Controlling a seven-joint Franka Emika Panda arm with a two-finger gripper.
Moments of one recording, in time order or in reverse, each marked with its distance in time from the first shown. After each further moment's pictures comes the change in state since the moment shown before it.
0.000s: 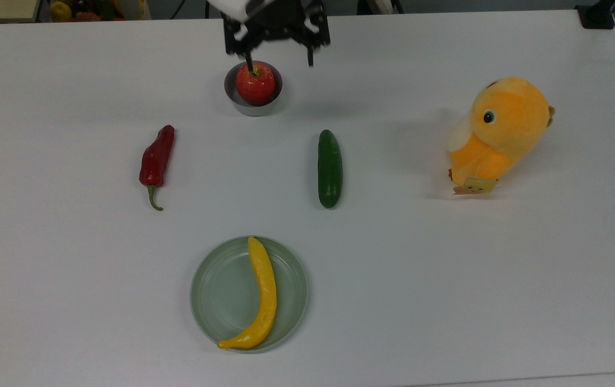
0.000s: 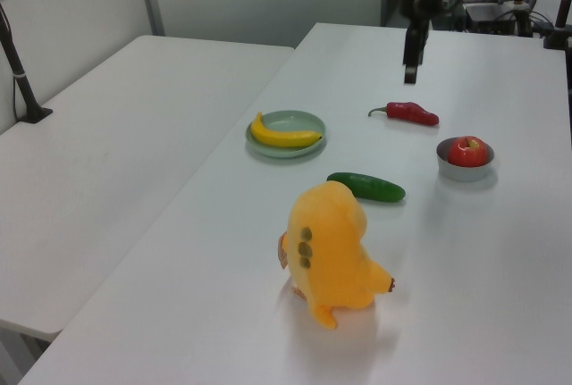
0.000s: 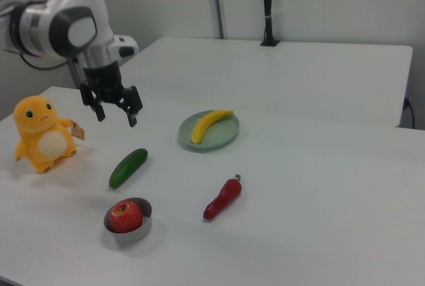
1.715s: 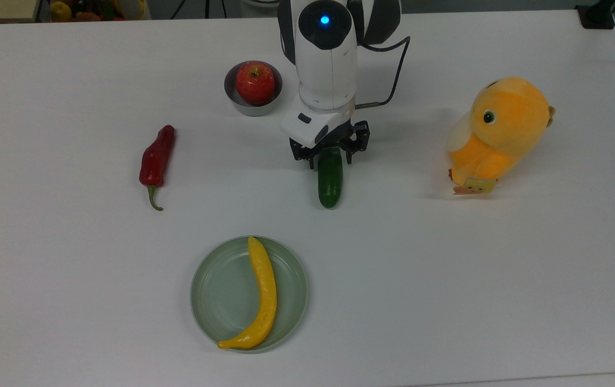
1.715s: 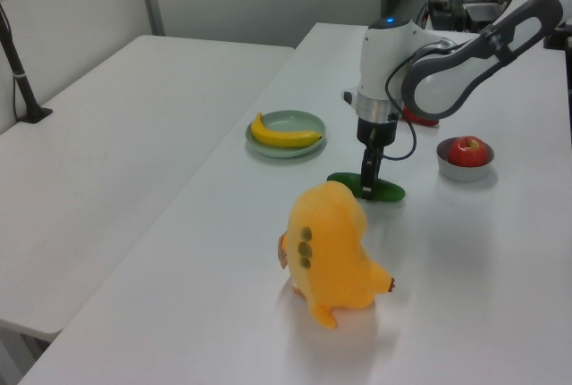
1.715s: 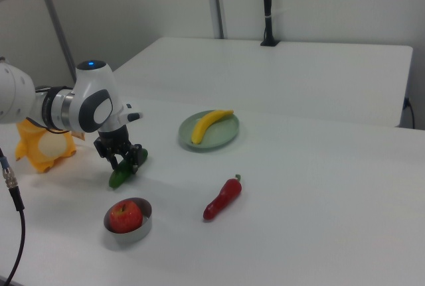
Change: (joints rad) arm 0.069 0.313 0.058 -0.121 0.000 0.486 0.079
